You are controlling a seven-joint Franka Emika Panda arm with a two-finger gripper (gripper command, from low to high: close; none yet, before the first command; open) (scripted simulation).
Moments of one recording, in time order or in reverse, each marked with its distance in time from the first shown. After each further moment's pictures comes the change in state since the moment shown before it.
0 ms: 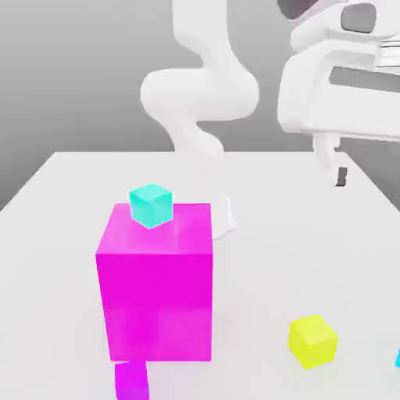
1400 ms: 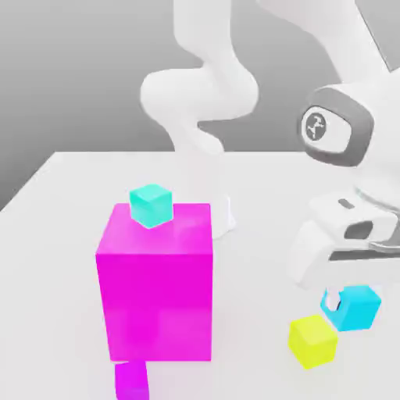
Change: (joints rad) arm 0.018 0.110 -0.086 -0.115 -0.005 -0.109 0.142
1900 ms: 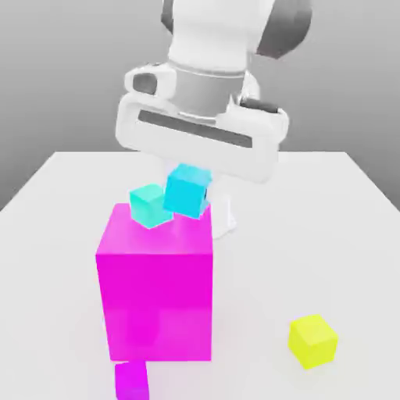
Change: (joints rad) arm -0.199 -0.539 -0.189 -0.215 0.159 -0.288 0.037
